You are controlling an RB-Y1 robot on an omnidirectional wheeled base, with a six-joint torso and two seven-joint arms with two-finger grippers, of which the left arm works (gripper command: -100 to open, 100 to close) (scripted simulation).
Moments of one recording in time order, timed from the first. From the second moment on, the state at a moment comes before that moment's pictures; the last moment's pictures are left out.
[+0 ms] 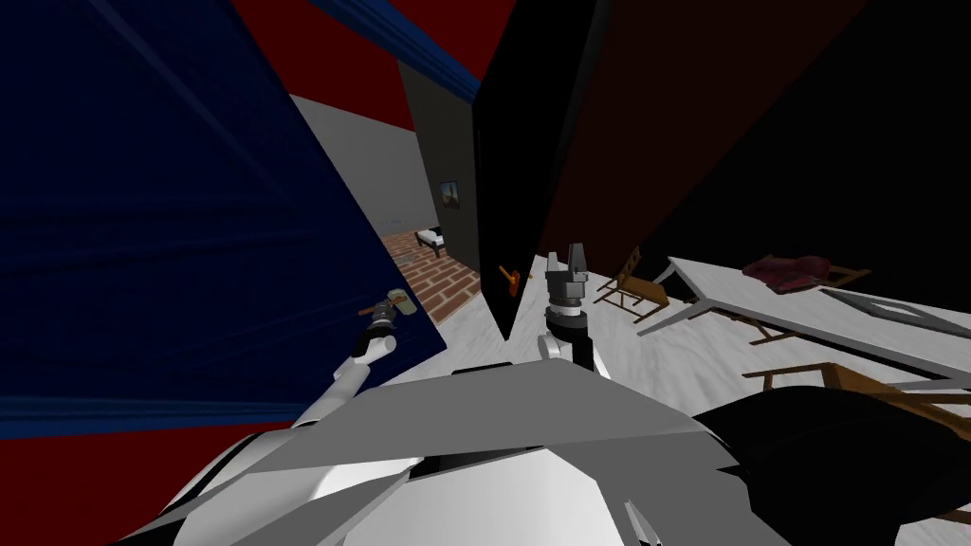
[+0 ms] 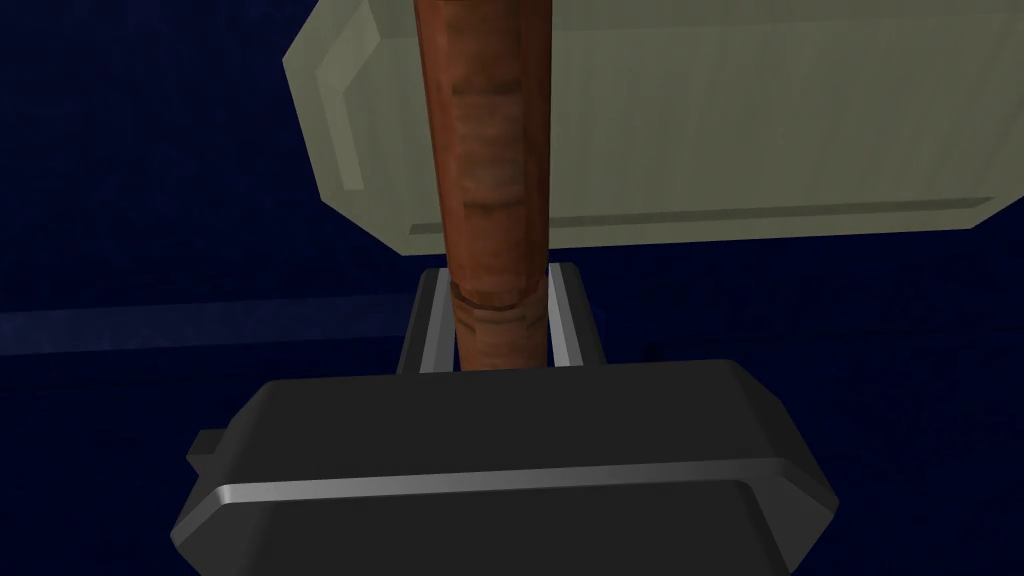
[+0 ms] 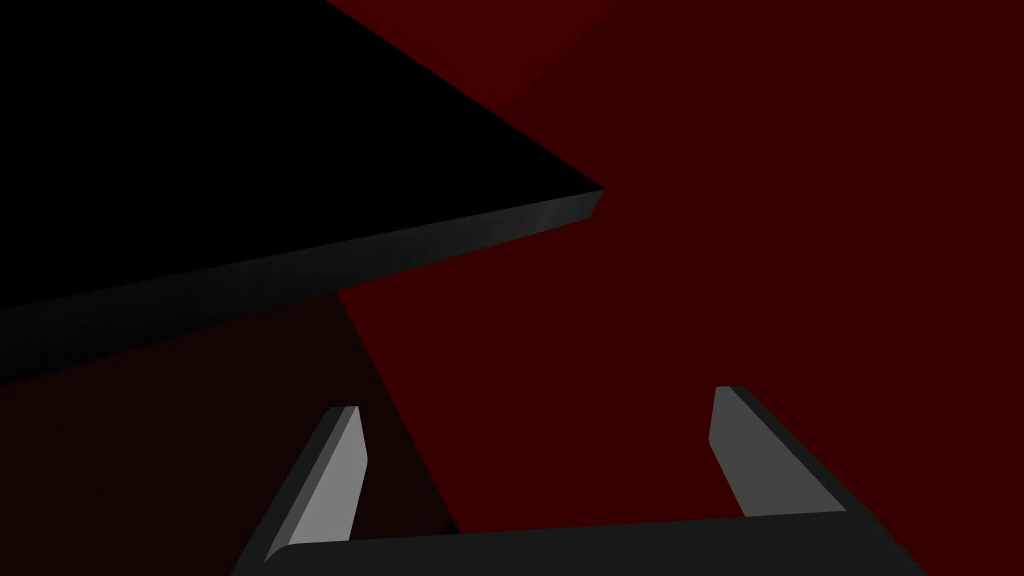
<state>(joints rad) -0.16 0.49 -0.03 -0.90 0.73 -0.46 -0.16</state>
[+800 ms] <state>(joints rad) -0.12 0.53 -0.10 -0.95 0.73 -0.47 -0.11</state>
